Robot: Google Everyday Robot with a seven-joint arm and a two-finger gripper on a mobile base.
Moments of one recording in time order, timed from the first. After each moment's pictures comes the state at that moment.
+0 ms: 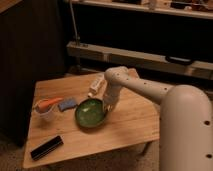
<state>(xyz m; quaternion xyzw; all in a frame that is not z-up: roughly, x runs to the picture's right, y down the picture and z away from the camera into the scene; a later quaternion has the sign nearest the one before) 0.040 0.094 0.890 -0.28 -0.35 -0.57 0.69</state>
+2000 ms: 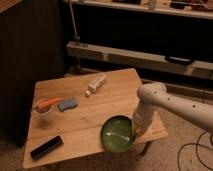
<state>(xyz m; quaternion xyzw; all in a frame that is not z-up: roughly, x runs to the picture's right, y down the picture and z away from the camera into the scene) 0.111 0.256 0.717 -0.29 -0.38 -0.57 0.67</state>
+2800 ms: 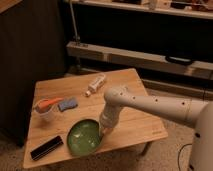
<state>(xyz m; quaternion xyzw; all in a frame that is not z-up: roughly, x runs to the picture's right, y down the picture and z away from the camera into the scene) -0.011 0.217 0.780 -0.25 -0.43 -0.56 0.66</state>
